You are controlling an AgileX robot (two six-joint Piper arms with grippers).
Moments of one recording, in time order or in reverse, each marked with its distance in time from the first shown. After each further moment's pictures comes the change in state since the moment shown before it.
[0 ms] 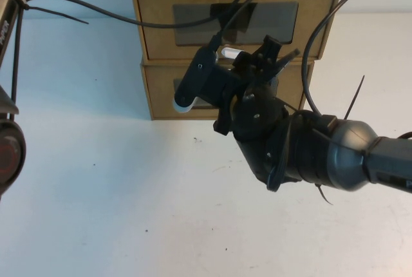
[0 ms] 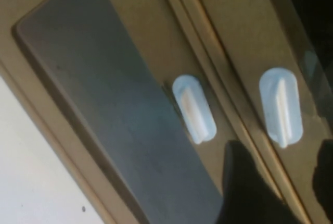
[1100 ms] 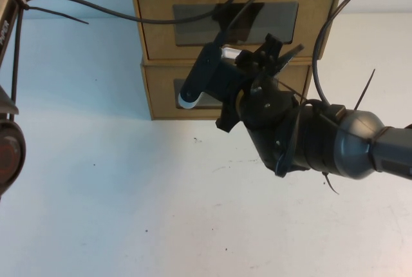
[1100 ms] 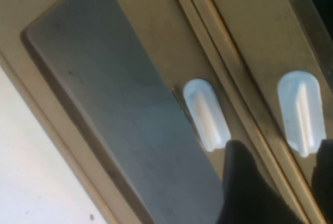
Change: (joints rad) right arm -0.050 0.008 -0.007 -0.005 -0.100 0.005; left arm 0.000 0.000 0.000 0.000 0.001 -0.086
